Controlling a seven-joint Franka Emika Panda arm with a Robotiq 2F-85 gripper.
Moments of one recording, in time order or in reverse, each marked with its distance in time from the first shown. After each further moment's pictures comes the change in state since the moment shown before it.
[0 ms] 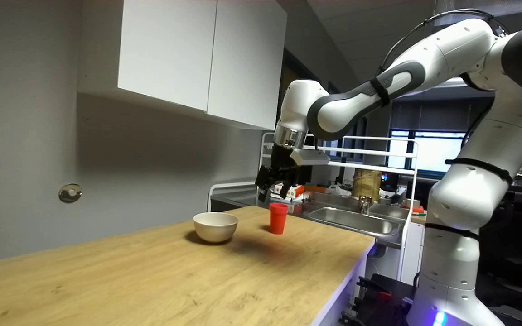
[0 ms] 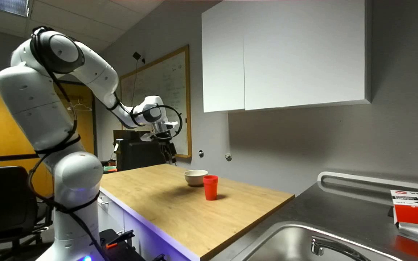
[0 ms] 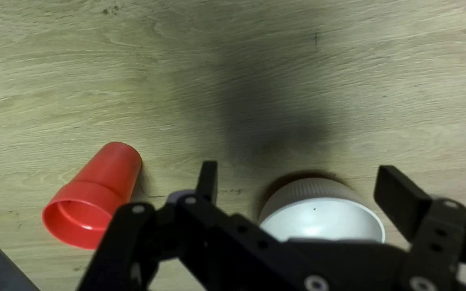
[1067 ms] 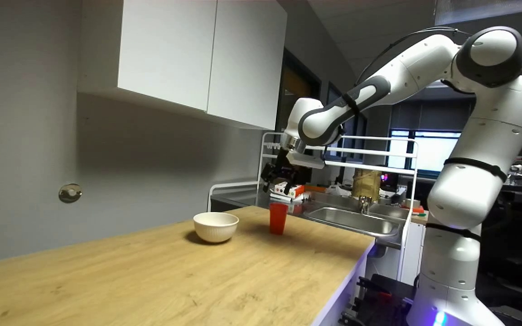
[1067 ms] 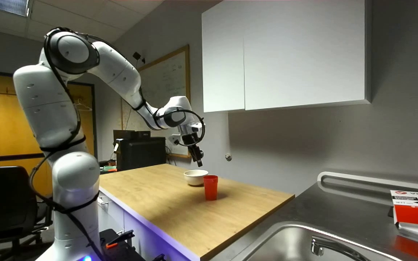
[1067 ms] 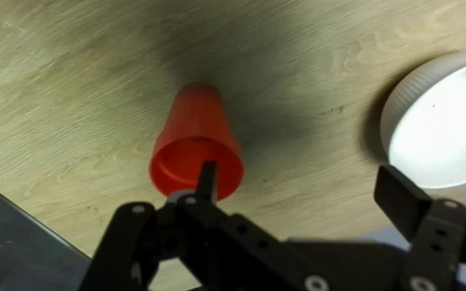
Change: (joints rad) arm -0.089 0.127 -0.251 0.040 -0.013 0.167 -0.045
